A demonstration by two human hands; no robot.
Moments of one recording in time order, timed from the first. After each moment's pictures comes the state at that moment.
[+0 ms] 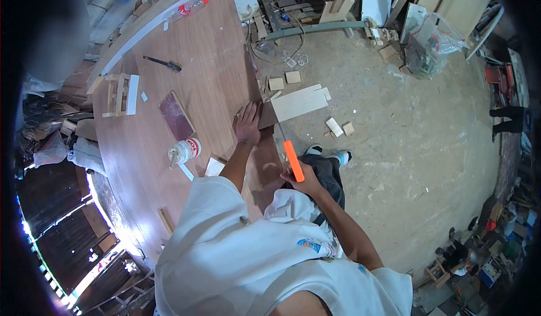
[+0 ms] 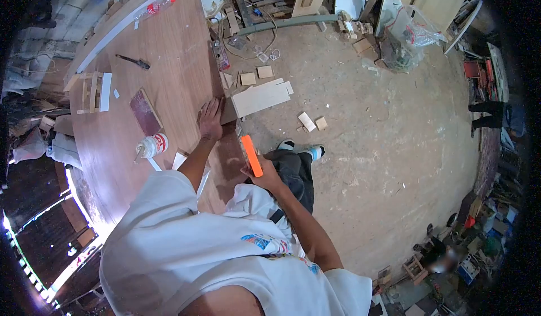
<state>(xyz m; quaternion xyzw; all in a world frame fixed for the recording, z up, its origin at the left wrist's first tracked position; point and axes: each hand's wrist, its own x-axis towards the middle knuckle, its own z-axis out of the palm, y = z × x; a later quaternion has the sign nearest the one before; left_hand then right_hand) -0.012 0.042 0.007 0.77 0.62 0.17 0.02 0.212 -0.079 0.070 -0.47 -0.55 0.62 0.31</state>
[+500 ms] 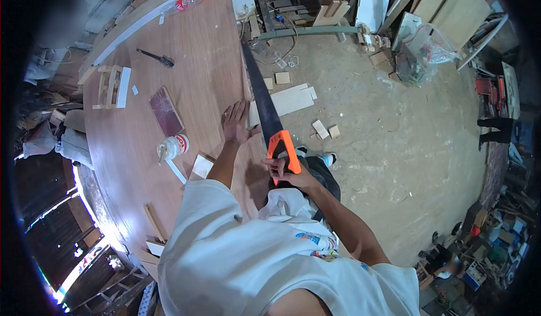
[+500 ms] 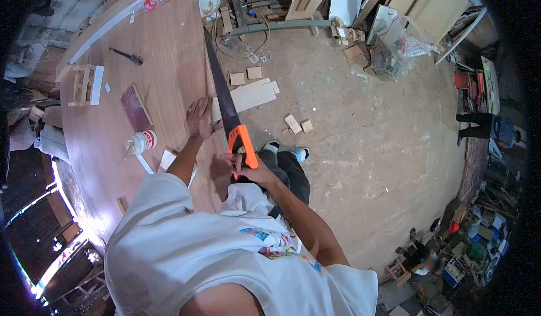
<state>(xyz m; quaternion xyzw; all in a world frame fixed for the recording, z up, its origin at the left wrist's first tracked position) -0.008 0.044 0.026 0.76 0.63 0.16 0.04 0.228 -0.038 0.114 -0.30 -0.31 0.85 0.31</state>
